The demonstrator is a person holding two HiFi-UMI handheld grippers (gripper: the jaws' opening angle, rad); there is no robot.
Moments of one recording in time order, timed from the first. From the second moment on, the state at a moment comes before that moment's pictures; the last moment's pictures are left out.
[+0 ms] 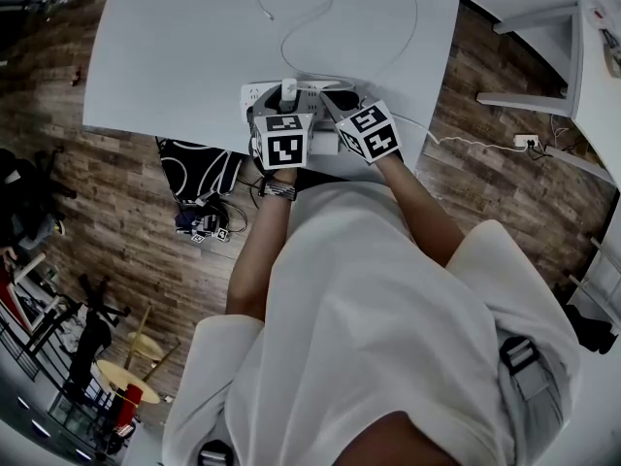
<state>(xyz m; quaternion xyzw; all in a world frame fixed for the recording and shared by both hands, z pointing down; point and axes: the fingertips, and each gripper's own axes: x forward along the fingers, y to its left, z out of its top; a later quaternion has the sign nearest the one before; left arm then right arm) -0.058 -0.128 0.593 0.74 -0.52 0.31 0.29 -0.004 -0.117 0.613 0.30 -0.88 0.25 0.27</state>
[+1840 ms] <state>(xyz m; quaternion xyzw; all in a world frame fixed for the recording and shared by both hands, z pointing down) -0.060 -0.127 0.590 0.74 -0.53 0.31 0.28 -0.008 -0.117 0.612 0.30 -0.88 0.25 0.27</state>
